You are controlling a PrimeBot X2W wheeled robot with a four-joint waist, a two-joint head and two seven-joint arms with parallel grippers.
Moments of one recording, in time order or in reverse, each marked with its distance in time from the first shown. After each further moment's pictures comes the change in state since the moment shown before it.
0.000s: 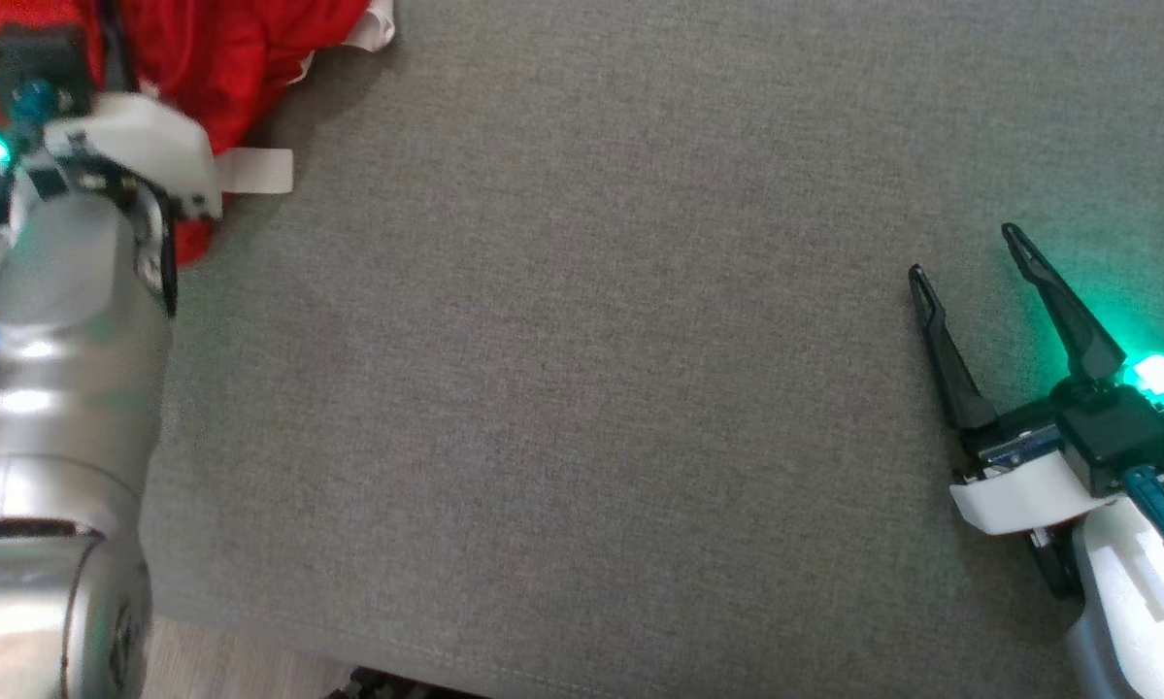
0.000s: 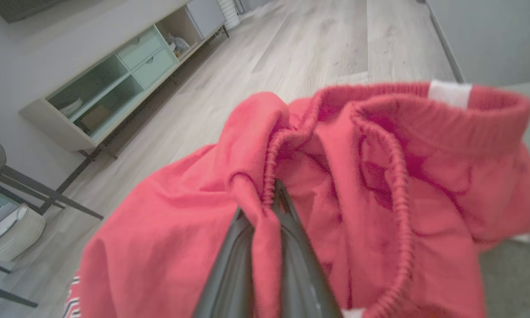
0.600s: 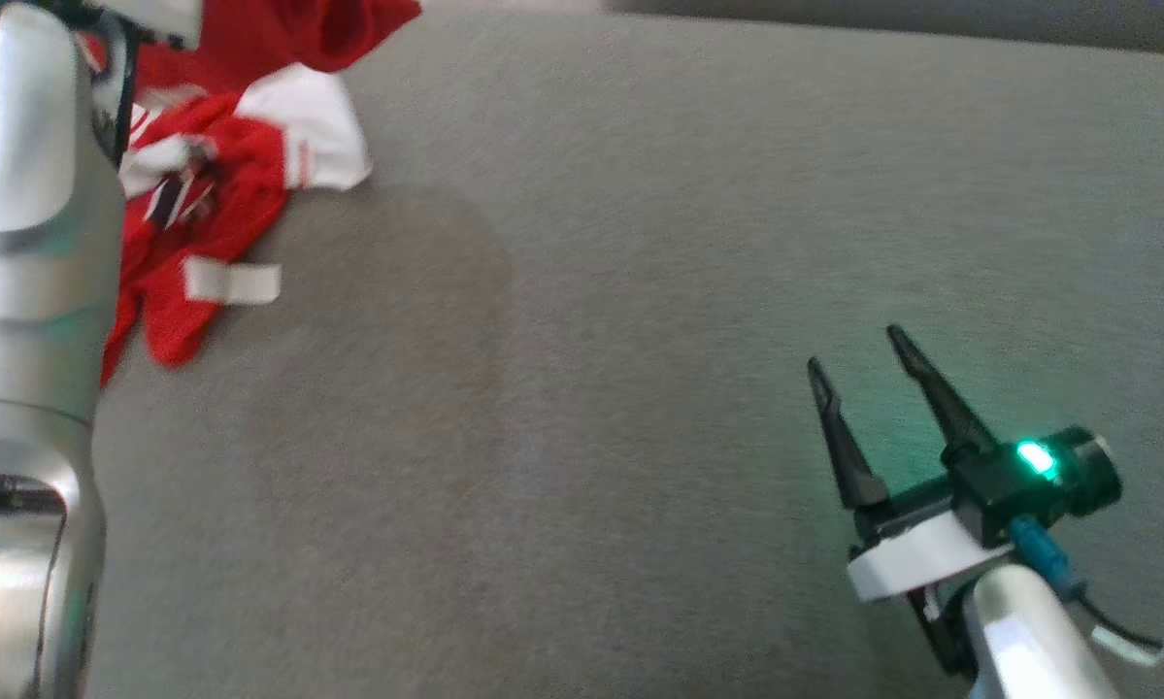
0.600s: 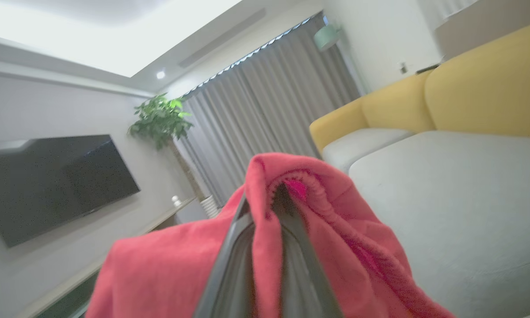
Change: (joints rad) left arm -0.097 0.051 -0.156 -0.352 0.074 -0.090 -0.034; right arm 0.058 0.148 0.053 0.128 0.038 0.000 0.009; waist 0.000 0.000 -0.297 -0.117
